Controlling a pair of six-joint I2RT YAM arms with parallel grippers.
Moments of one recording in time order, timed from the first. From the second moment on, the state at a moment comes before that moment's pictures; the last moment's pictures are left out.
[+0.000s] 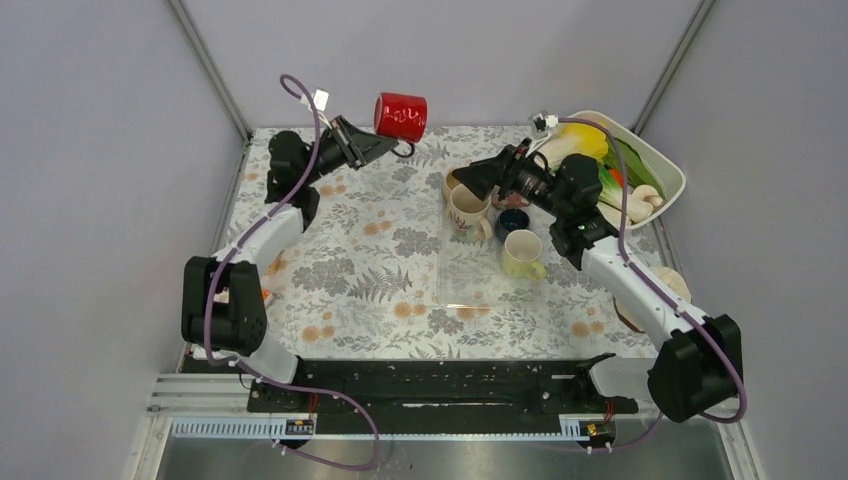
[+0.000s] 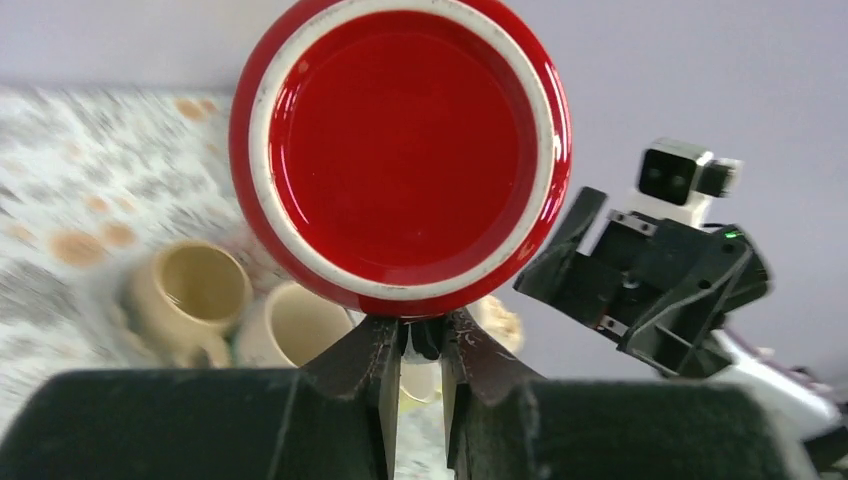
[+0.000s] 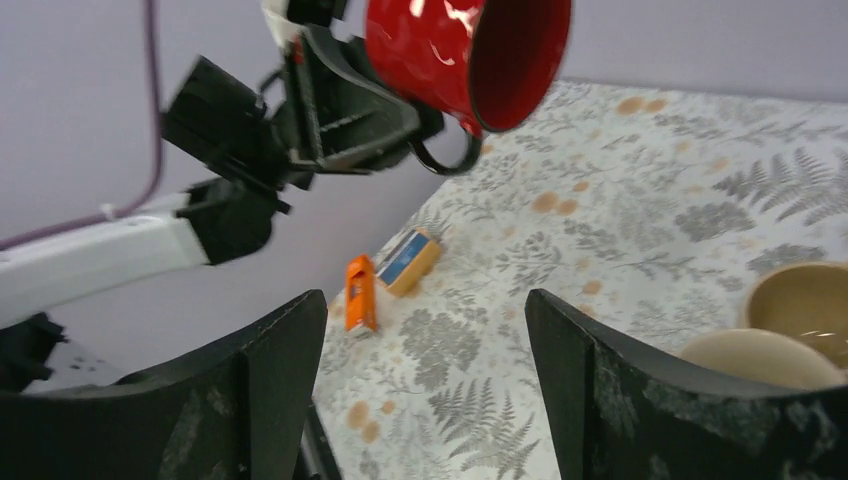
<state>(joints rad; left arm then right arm) -0.14 1.53 1.19 0.56 0.81 -0.91 0.39 1.24 1.01 0.32 -0.52 0.56</state>
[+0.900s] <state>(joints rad) -0.29 1.56 0.89 1.18 0.76 -1.38 0.45 1.47 0.79 1.11 -0.50 1.11</state>
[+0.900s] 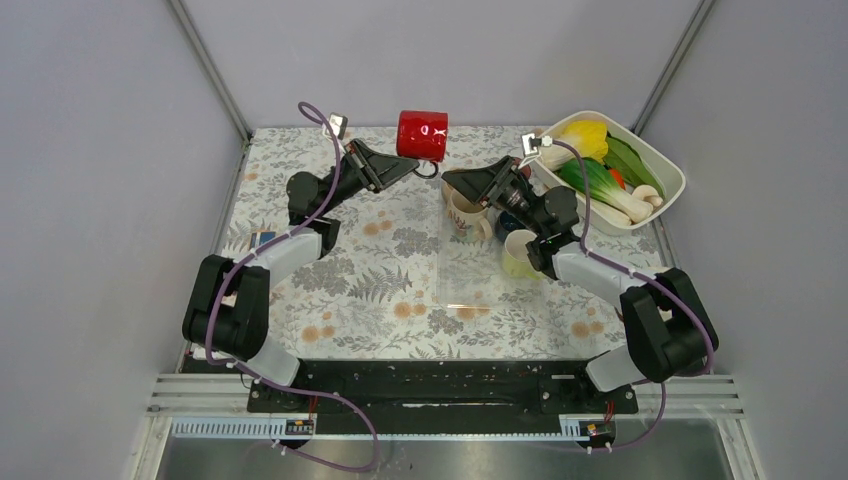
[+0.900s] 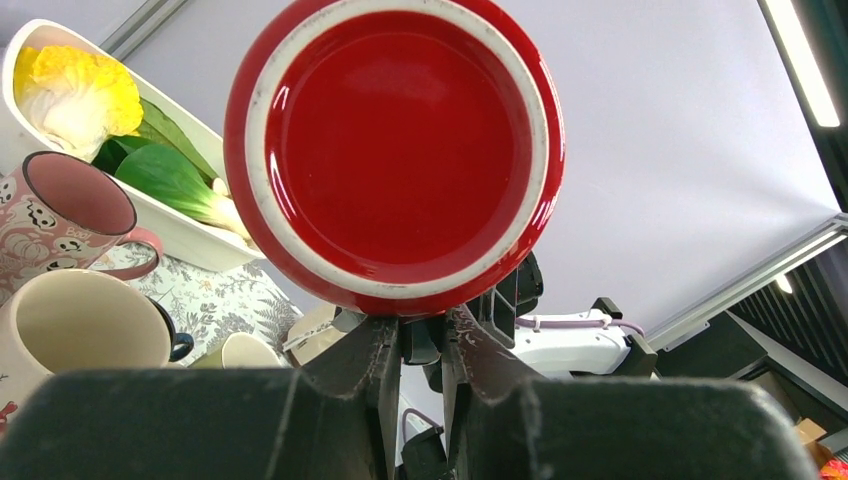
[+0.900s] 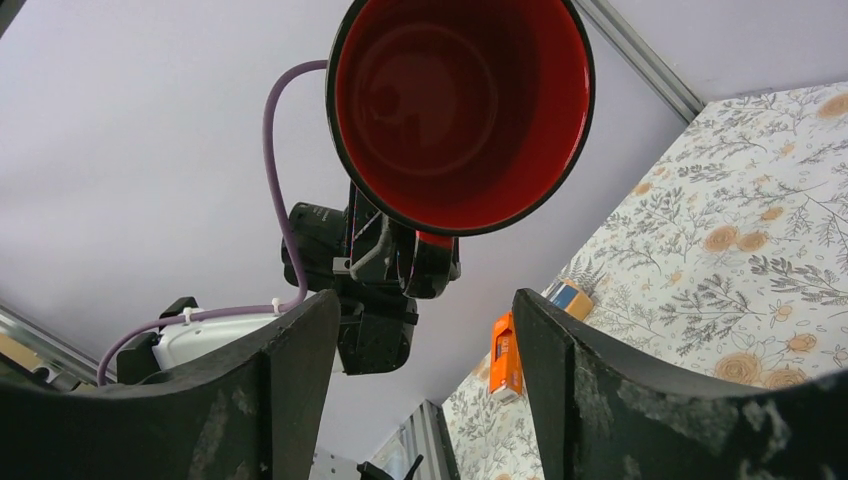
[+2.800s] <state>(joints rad) -0.40 1.59 0.87 1.20 0.70 -1.30 0.46 1.55 0.79 1.18 -0.47 1.29</state>
